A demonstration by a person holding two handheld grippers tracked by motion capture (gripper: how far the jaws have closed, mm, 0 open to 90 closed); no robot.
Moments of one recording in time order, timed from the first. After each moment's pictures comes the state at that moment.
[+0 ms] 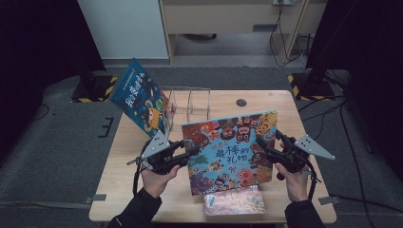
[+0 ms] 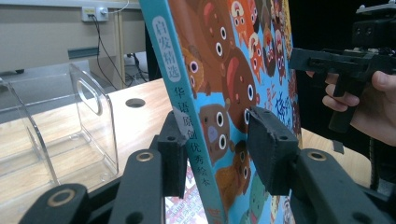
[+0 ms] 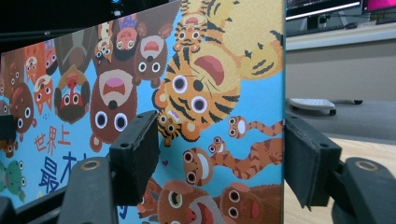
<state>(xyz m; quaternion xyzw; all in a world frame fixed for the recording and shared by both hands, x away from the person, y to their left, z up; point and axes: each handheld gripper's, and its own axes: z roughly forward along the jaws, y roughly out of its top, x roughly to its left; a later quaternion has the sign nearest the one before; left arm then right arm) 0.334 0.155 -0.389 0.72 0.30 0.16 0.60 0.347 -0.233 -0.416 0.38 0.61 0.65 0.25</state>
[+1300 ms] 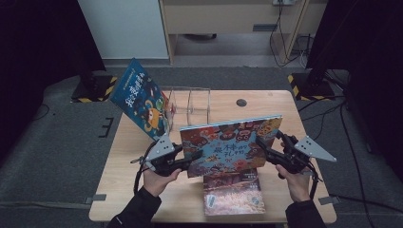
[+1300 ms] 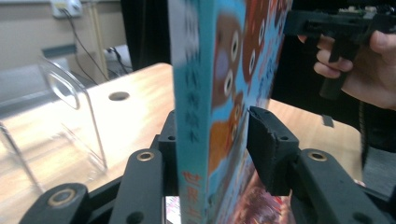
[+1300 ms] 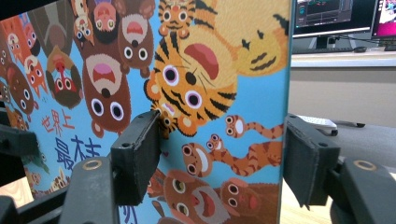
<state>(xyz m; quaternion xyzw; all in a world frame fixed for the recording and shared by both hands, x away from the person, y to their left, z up) 0.340 0.150 -0.408 0.76 0.25 0.14 0.59 0.342 -0.232 -0.410 0.34 0.62 0.65 0.27</state>
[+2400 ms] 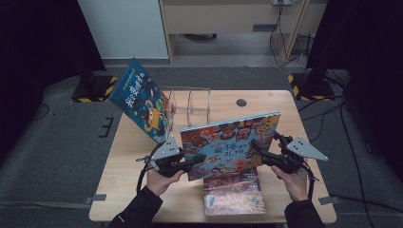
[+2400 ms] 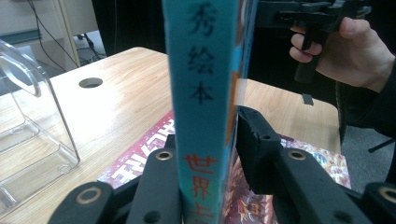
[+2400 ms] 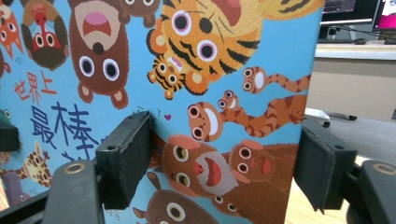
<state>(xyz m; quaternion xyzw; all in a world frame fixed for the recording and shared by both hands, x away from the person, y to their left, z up) 0.344 0.145 -0.418 0.78 0.21 0.10 0.58 0.348 -0.225 -0.423 0.33 0.65 0.62 0.28</state>
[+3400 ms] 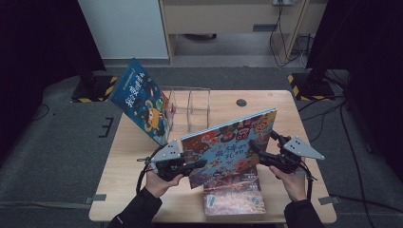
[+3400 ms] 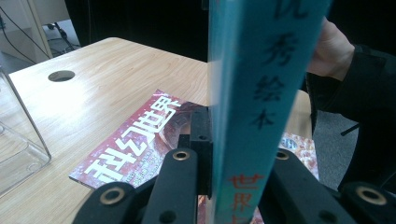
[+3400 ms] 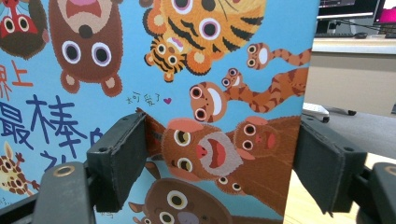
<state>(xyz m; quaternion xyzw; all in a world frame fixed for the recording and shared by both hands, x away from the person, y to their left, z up) 0.337 0.144 -0.415 0.80 0.19 0.06 0.57 0.352 -0.222 -0.428 0.34 0.65 0.62 0.28</state>
